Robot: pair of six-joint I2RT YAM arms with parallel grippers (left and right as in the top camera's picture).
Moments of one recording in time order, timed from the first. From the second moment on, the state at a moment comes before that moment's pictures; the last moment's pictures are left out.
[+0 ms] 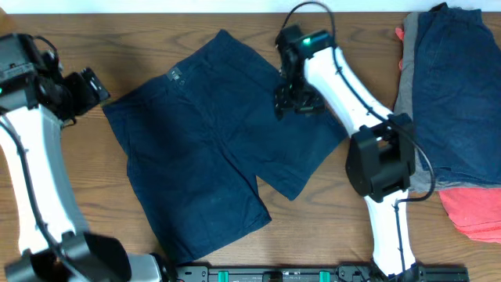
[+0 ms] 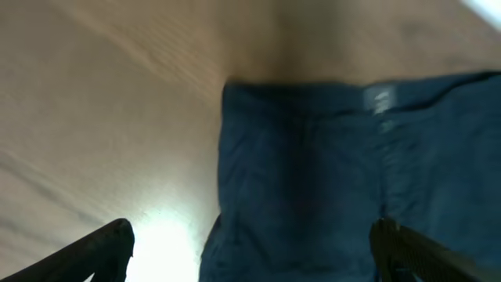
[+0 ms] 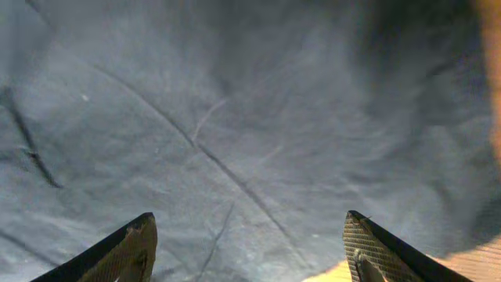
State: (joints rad) left arm 0.39 1.57 1.60 -1.08 0.08 -0.22; right arm 0.44 2.32 2.05 -1.36 -0.09 0.32
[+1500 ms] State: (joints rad) left arm 0.11 1.83 1.59 -0.96 0.10 0.03; right arm 0.12 2.30 1.62 -0.24 0.05 0.46
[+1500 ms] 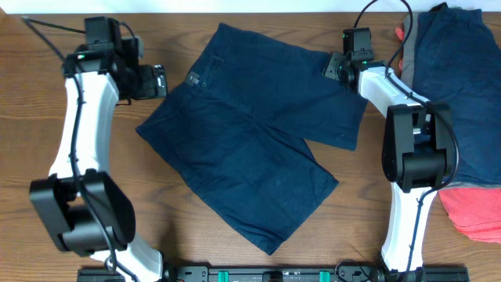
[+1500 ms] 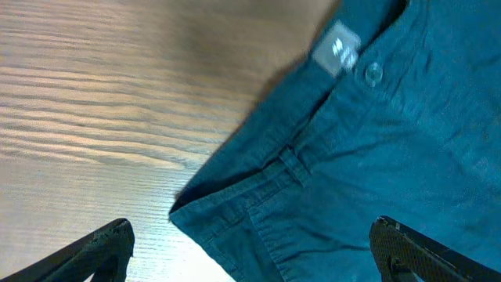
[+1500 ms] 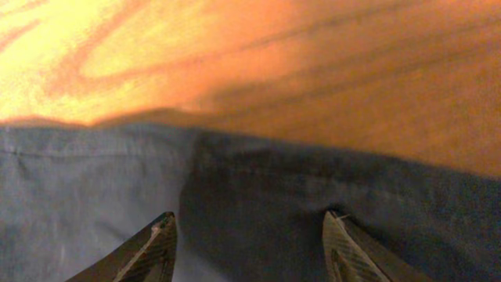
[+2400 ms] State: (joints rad) left arm 0.19 1.97 1.53 -1.13 0.07 0.04; right arm 0.09 2.35 2.14 -1.02 -0.20 0.20
